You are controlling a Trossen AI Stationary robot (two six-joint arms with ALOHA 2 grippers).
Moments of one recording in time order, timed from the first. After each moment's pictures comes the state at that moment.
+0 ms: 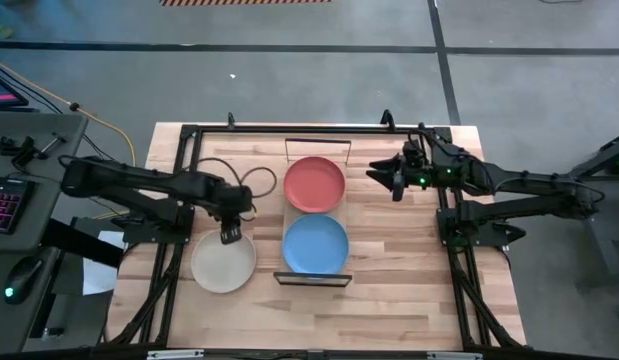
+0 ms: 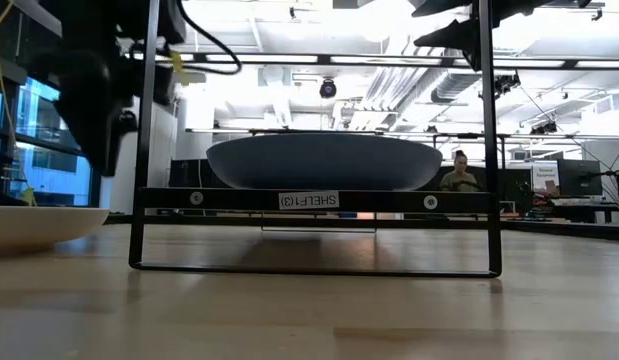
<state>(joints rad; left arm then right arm) 0.00 1.20 0.75 -0.91 0.01 -0.29 -0.16 0.81 0.73 -0.14 0.07 0.55</state>
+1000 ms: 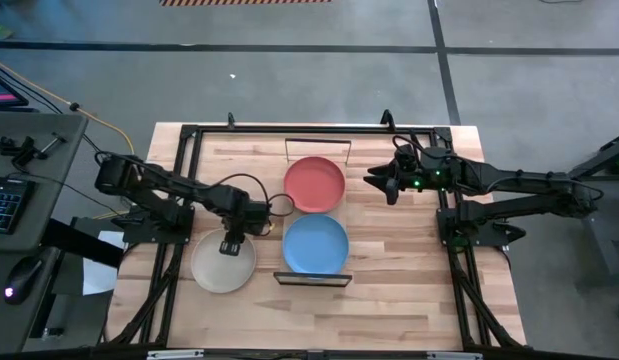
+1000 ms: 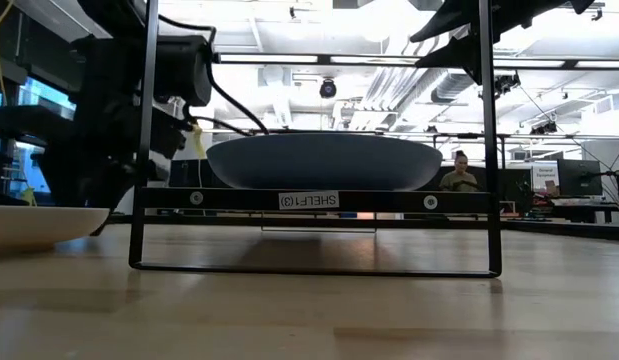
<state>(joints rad) -0.04 1.53 0.75 -0.79 0.13 0.14 -0.16 0.86 0.73 -0.22 0.07 0.56</state>
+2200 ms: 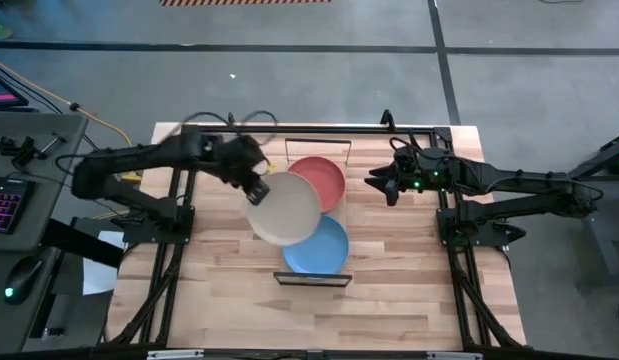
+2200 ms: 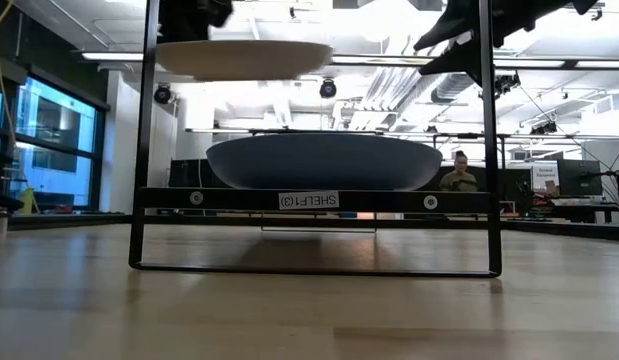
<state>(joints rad) 0.16 1.30 1.30 -1.06 -0.02 -0.59 -0.16 0.86 0.73 -0.27 0.07 0.56</state>
